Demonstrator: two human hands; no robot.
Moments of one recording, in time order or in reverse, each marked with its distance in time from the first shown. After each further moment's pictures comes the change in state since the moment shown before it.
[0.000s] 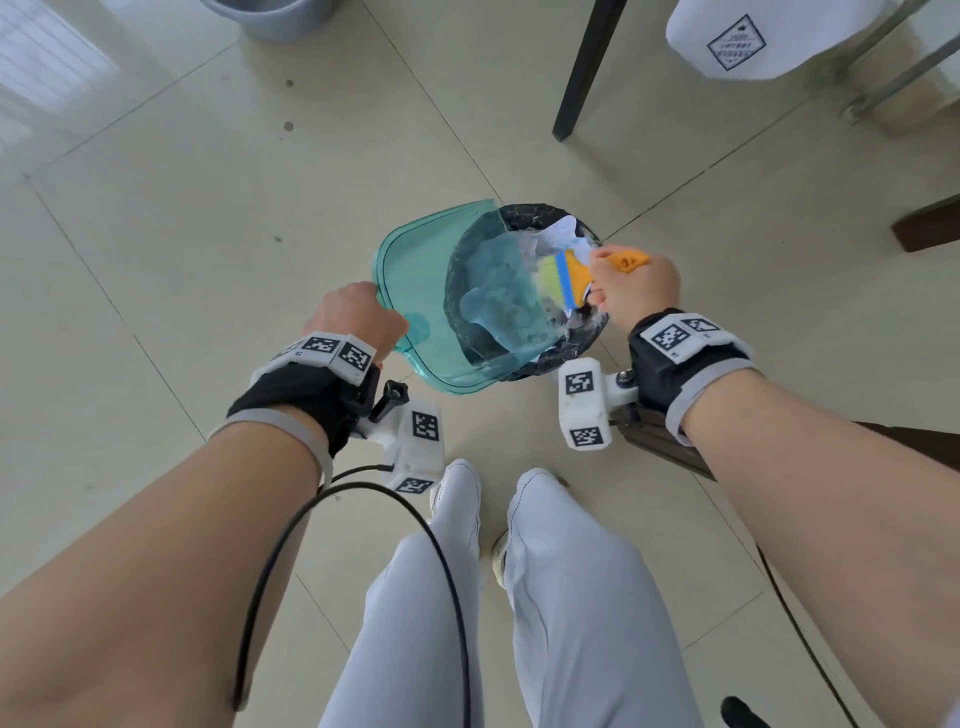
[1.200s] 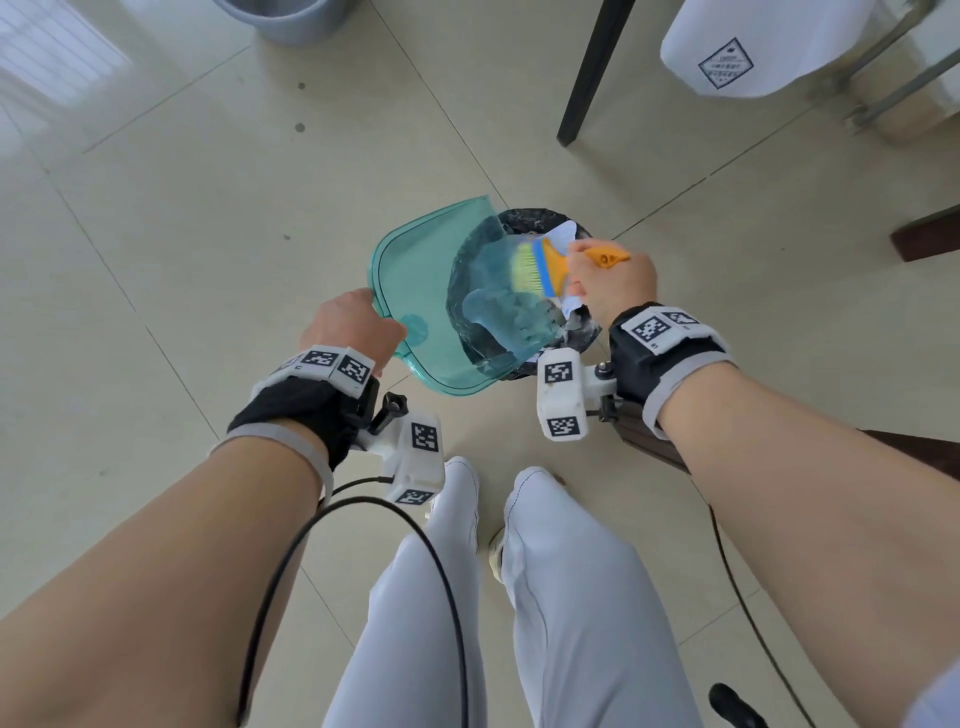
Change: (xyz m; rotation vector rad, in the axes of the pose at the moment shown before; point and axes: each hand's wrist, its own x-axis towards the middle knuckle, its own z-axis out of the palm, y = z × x) left_hand -0.013 -0.008 -0.004 -0.013 0.058 -0.016; right_hand -0.018 -0.019 0.001 0.067 -0.068 -0.092
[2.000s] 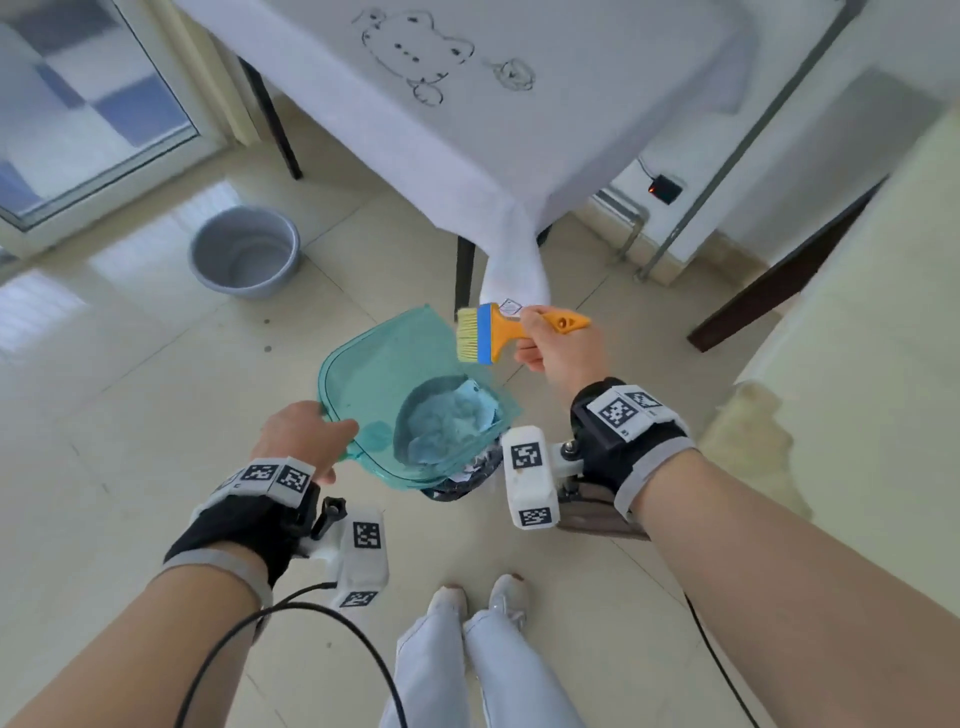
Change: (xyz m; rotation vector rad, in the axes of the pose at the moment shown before) left_hand -0.141 0.075 -0.171 -0.027 -0.002 0.174; right_hand -0.159 -0.173 -0.178 0.435 0.167 -0.086
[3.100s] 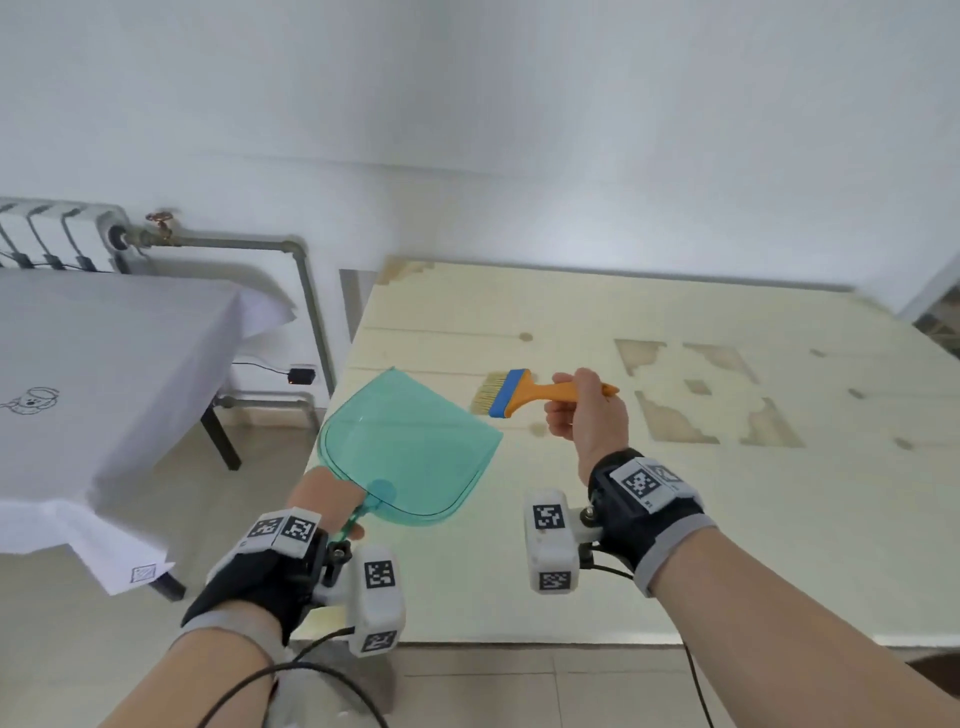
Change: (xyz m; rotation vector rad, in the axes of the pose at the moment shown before) left_hand -0.283 0.351 0.151 0.179 -0.360 0.673; right_hand -0.203 -0.016 -0.462 0.612 0.874 -0.113
